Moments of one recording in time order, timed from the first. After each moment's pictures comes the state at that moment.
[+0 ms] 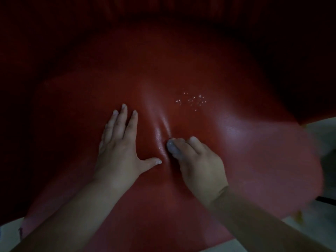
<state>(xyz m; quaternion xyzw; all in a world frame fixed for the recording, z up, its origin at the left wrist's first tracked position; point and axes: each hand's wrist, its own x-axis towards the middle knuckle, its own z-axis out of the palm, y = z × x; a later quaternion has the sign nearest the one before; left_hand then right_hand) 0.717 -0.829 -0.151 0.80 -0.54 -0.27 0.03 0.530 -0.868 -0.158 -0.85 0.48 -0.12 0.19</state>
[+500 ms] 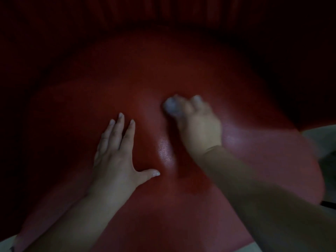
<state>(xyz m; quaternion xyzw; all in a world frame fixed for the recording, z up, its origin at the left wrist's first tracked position) 0.721 -0.834 -0.152 0.79 -0.54 -0.28 0.02 0.568 -0.956 -0.174 -0.84 0.53 -0.09 0.07</state>
